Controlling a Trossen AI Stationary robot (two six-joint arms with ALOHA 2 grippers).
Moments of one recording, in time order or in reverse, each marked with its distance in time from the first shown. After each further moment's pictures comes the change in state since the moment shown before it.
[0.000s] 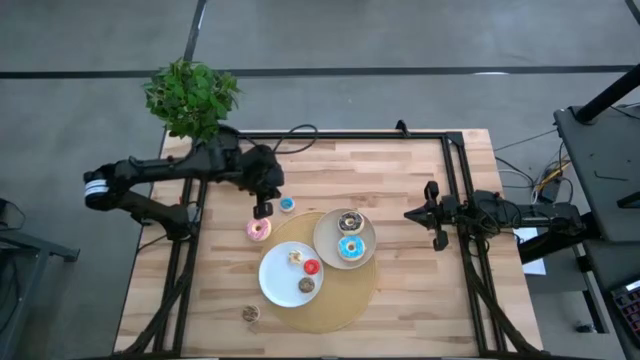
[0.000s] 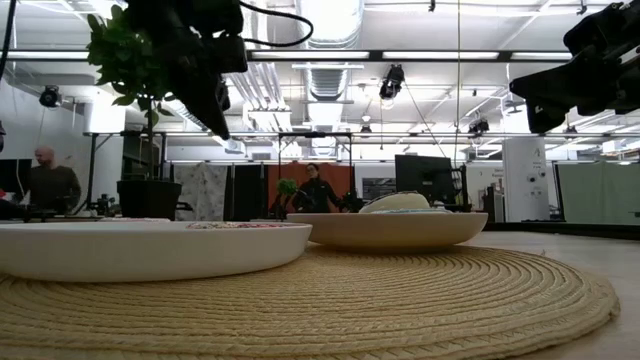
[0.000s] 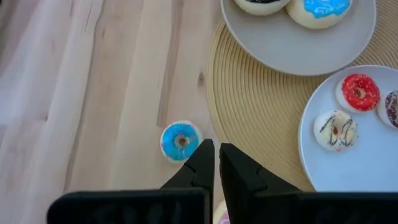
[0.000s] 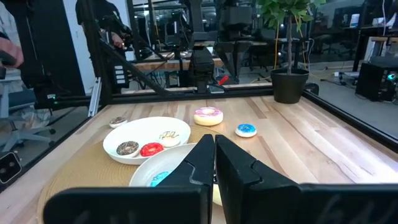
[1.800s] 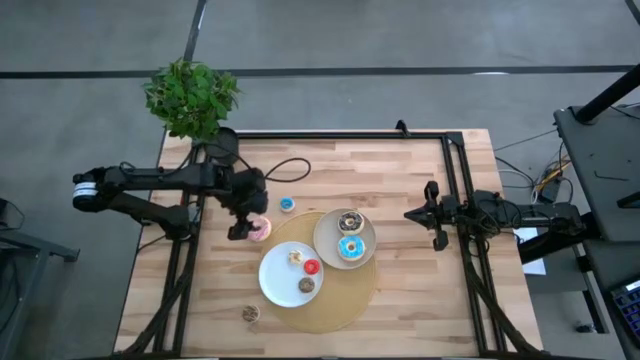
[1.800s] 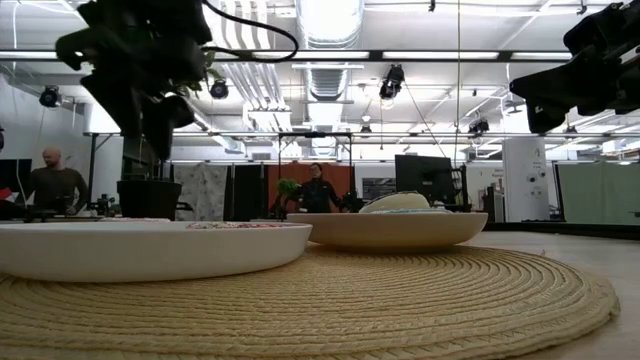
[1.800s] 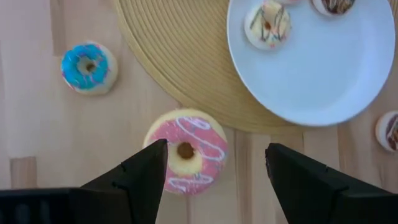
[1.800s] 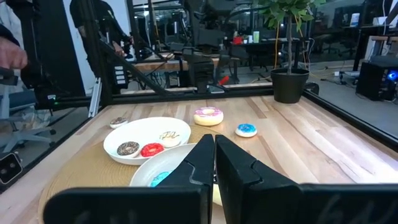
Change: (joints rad) left arm -0.121 -0.115 -0.143 -0.170 0.104 0.051; right arm 0.000 0.000 0.000 0.000 0.000 0.005
